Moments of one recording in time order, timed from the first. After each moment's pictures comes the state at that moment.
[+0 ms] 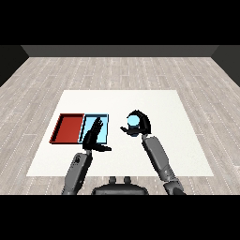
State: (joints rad) left arm -0.13 0.00 -0.19 -1.53 0.20 -0.02 -0.11; right arm -0.46 -0.01 0.16 -1.29 -0.10 -0.20 -0.18
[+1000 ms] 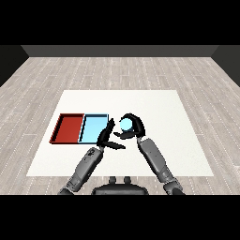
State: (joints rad) left arm -0.31 0.00 -0.39 -1.24 0.25 0.18 -0.20; right arm -0.46 0.00 0.29 -1.33 -0.09 -0.23 -0.18
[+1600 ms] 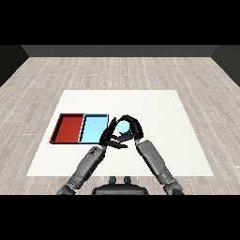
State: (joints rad) left arm -0.36 0.00 -0.43 -1.19 0.29 0.22 -0.23; right arm -0.45 0.00 0.35 -1.38 -0.09 -0.24 -0.17
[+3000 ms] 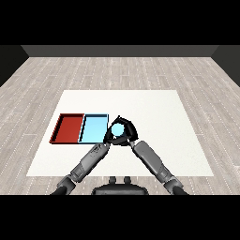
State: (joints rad) left arm -0.49 0.02 -0.54 -1.10 0.23 0.39 -0.16; right arm -0.49 -0.02 0.49 -1.33 -0.19 -0.32 -0.22
